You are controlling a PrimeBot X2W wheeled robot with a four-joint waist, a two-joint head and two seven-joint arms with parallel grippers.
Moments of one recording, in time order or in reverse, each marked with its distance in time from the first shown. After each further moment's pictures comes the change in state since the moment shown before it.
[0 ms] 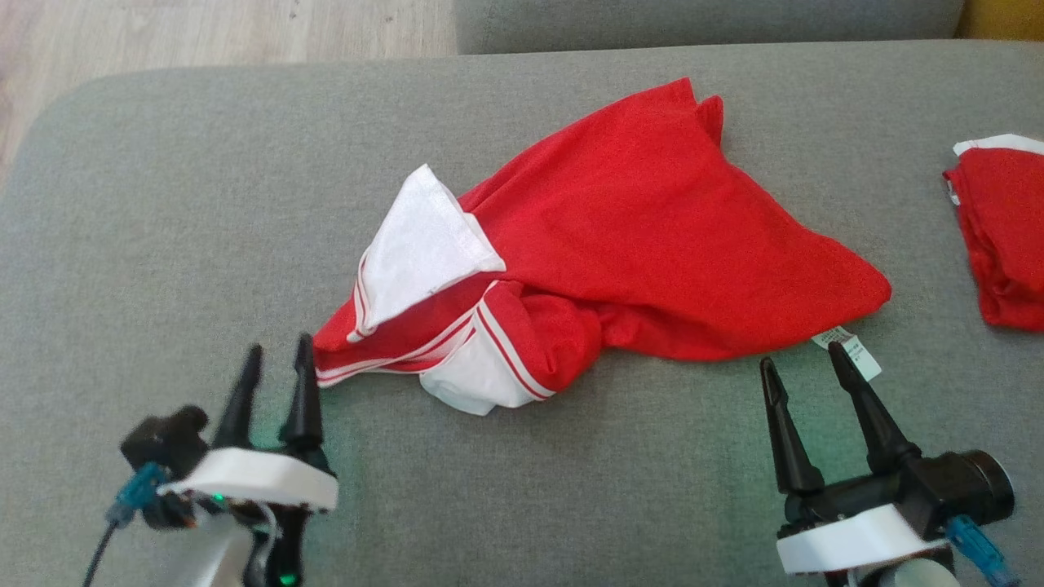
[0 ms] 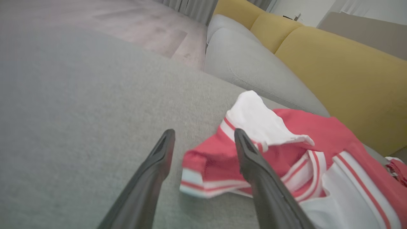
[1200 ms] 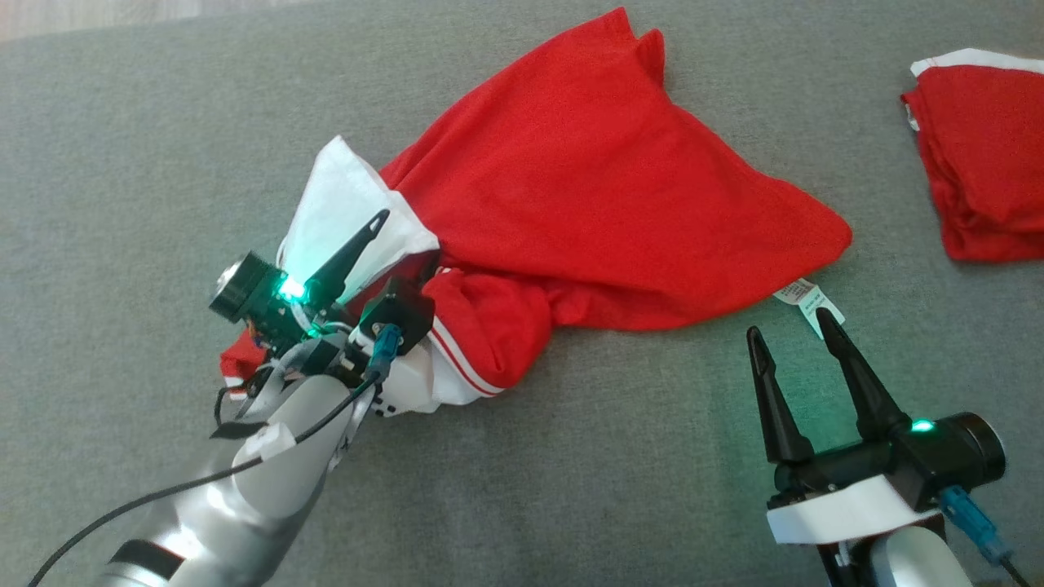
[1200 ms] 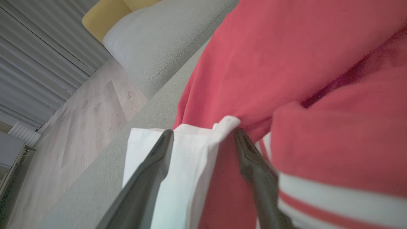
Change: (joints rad) left arm -0.407 0.034 -0.367 0.118 0.786 0.223 0.265; right arm -0.062 -0.013 0.034 0.000 0.000 0.000 0.000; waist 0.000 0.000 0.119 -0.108
